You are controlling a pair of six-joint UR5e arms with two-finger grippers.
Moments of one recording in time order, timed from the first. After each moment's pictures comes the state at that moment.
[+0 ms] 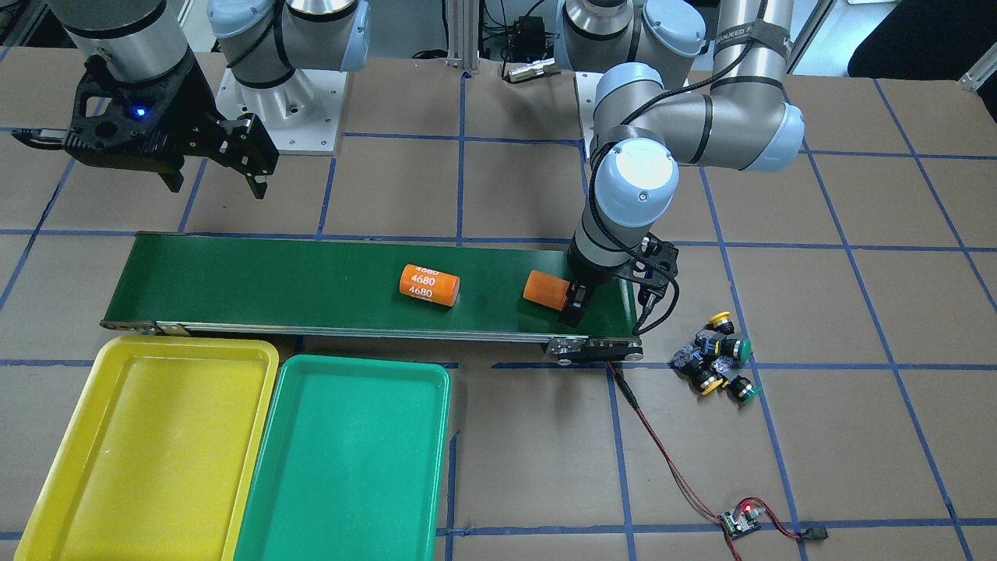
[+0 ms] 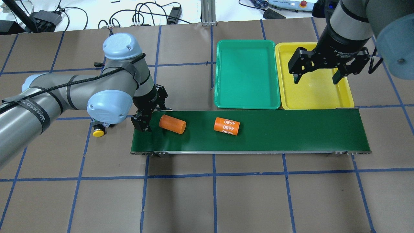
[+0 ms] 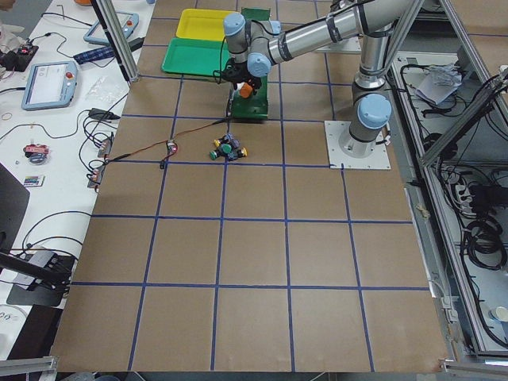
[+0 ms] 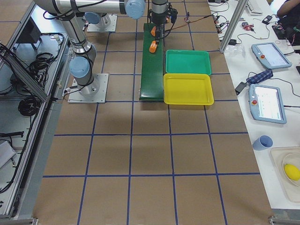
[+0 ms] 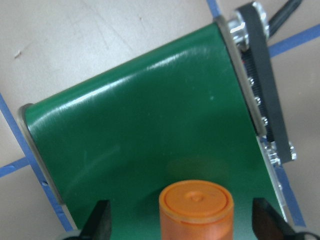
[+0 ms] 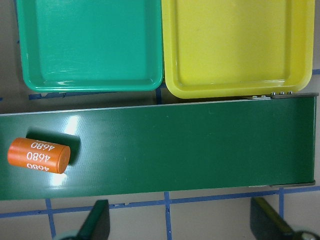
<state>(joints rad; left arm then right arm) -1.67 -1.79 -1.84 -1.22 1.56 -1.19 1.54 -1.63 1.64 -1.60 -1.57 0.04</state>
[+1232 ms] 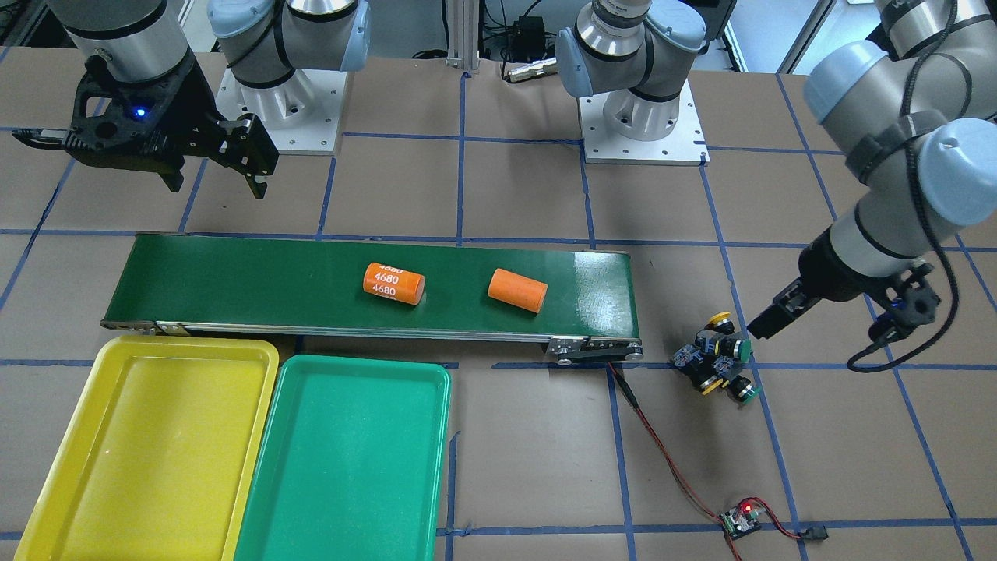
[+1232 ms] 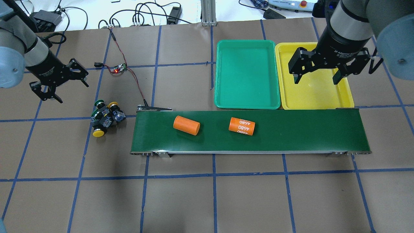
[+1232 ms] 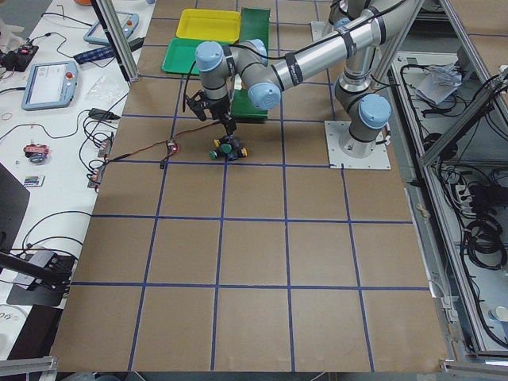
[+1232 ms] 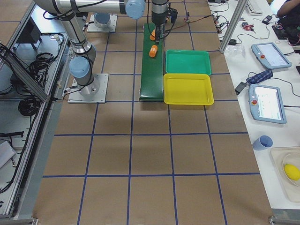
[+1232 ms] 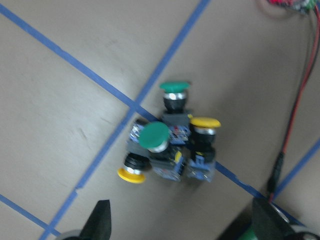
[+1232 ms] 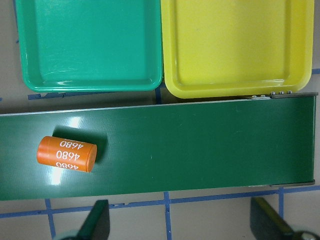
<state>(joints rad) -1.18 -1.78 -1.70 -1.27 1.57 -0.29 1.54 -1.63 1.64 -1.60 -1.58 0.04</state>
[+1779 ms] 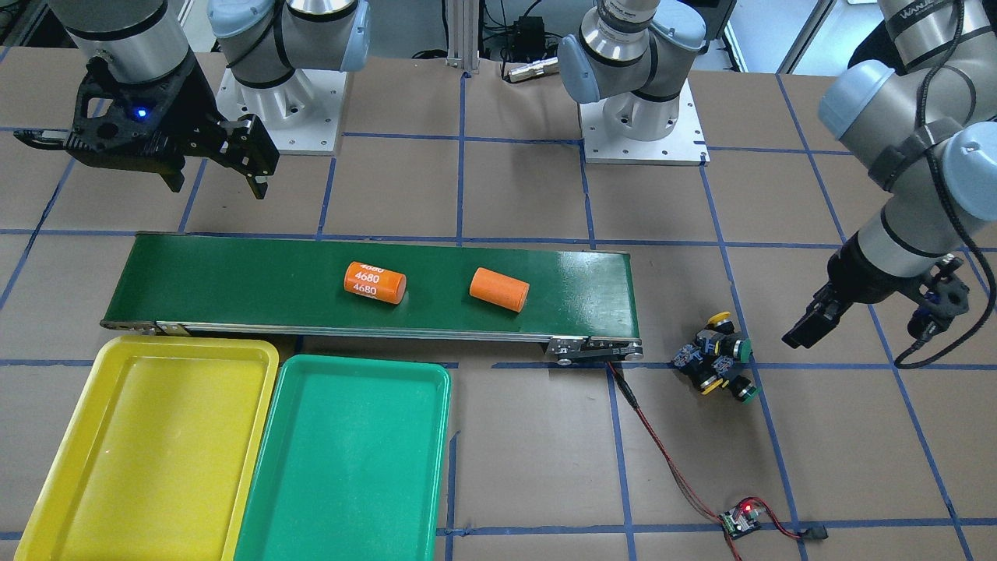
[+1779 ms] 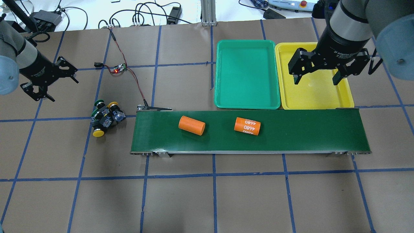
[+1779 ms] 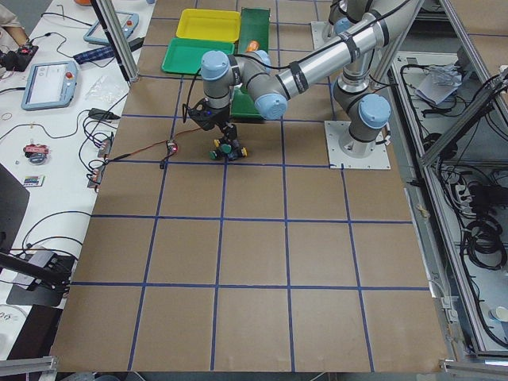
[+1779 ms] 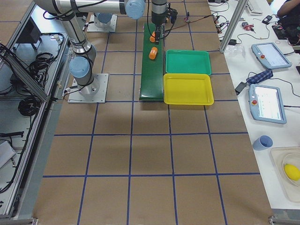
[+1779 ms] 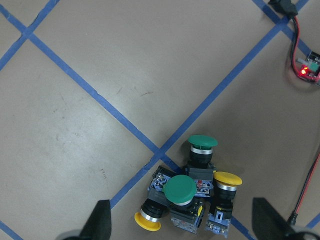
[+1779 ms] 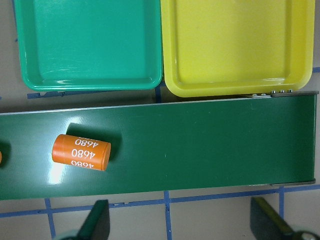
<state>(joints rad) -1.16 -1.77 -1.81 -1.13 1.57 -0.38 1.54 -1.63 1.65 -1.60 -1.57 0.04</state>
